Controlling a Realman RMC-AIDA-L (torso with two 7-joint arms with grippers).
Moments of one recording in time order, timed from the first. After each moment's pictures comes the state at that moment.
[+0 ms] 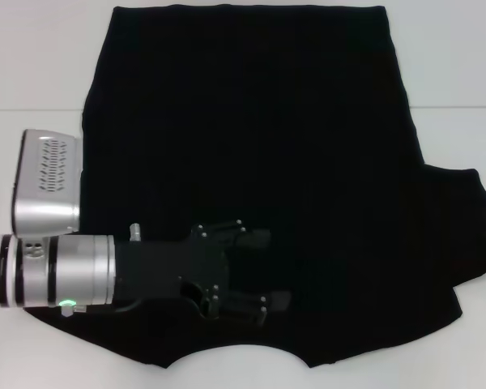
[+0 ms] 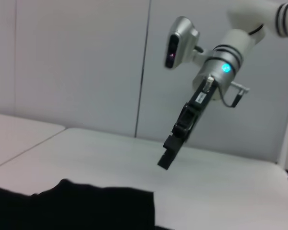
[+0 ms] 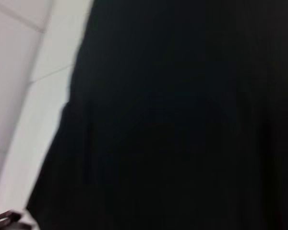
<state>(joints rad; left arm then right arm) -0.53 -2.16 0.90 0.68 1.89 1.58 -1.23 0.61 1.83 -0.48 -0.75 -2.42 -1.72 2.45</state>
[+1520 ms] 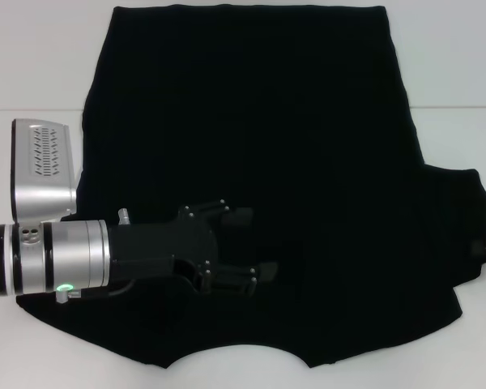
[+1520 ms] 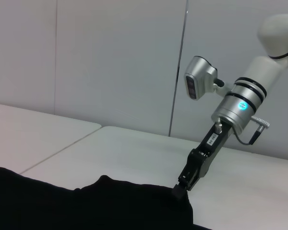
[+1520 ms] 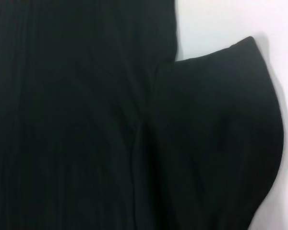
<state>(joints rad) -0.54 -2.15 0.87 0.67 1.88 1.50 -1.23 0.63 1.88 -0.59 -0.56 -2.49 -1.30 2.52</state>
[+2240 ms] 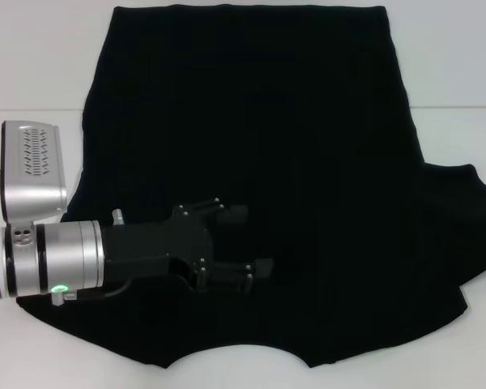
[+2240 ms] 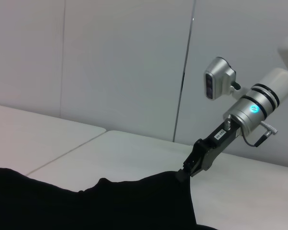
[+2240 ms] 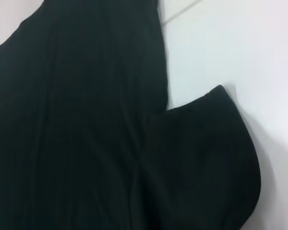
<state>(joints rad) -0.53 -2.15 0.84 0.67 1.88 1.51 -1.24 0.57 1.88 -0.41 -0.59 -2.43 -1.31 2.36</state>
